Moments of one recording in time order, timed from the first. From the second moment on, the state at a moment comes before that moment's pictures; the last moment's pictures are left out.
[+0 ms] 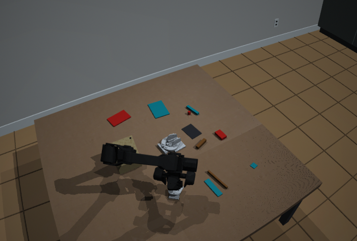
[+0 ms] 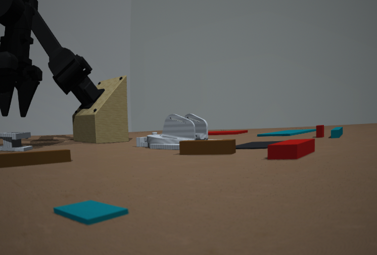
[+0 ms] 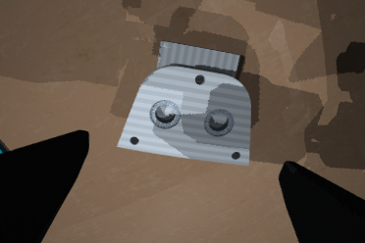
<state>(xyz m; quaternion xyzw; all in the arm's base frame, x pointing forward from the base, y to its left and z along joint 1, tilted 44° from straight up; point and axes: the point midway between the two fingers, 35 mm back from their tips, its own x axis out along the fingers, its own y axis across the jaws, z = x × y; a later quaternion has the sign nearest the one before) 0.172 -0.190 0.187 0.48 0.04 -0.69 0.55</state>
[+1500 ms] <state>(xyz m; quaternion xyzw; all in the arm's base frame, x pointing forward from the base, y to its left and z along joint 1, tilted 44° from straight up) 0.174 -0.224 0.154 0.48 0.04 -0.69 0.55</state>
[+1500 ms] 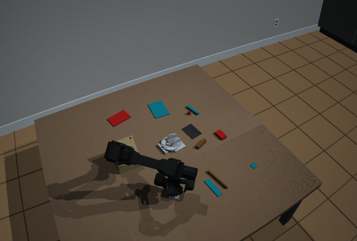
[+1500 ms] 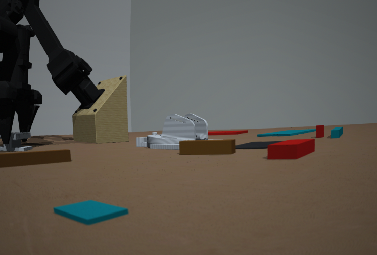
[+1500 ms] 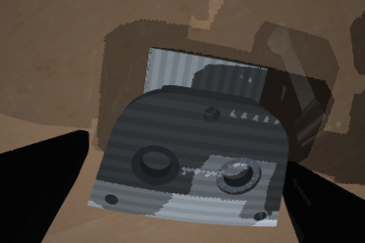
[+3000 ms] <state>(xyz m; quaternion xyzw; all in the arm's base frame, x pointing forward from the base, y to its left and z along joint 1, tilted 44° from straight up) 0.174 -0.225 0.151 0.48 0.04 -0.69 0.54</state>
